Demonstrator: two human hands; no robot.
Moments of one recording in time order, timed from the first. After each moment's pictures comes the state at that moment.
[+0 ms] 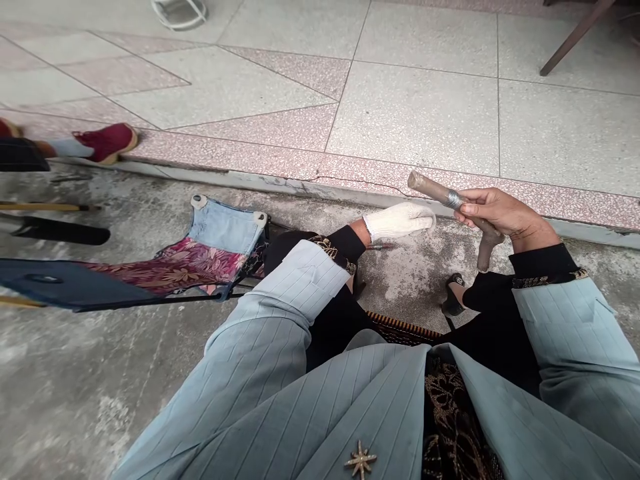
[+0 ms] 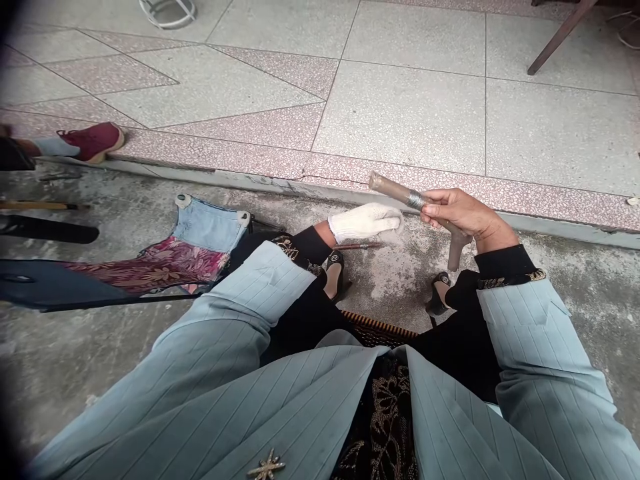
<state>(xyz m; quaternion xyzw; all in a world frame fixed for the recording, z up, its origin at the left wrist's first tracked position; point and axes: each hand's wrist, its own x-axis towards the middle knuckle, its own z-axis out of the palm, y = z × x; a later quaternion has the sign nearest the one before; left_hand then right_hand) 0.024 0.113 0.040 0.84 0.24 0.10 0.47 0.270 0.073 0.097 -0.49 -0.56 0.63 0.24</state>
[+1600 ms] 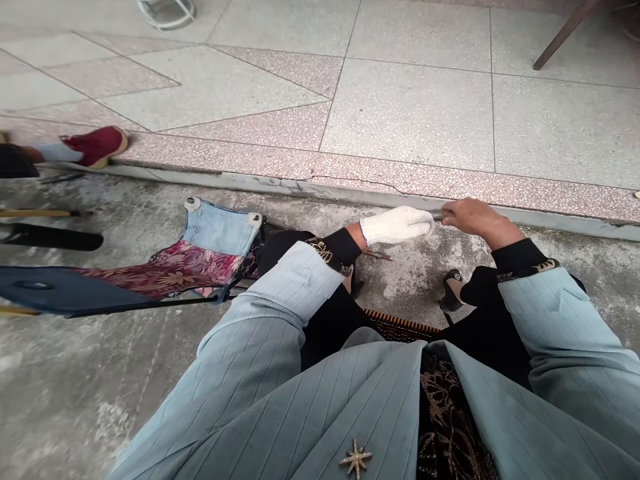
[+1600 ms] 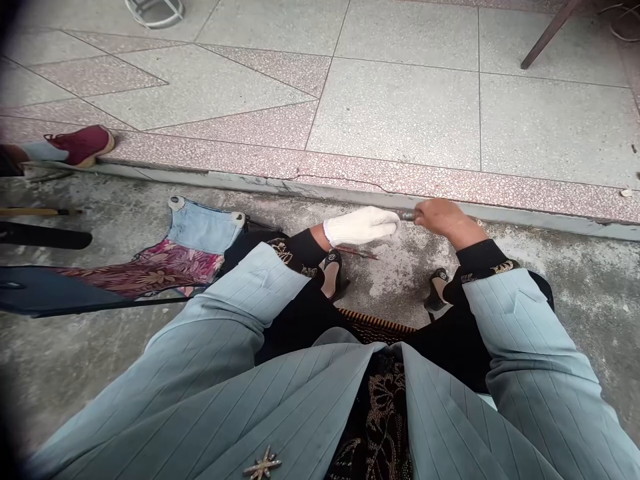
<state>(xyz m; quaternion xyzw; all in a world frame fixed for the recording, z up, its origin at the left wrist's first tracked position) 0.029 0.098 0.055 0.89 0.20 0.06 0.41 0.254 0.086 0.057 -0.62 -0.73 0.23 -0.15</state>
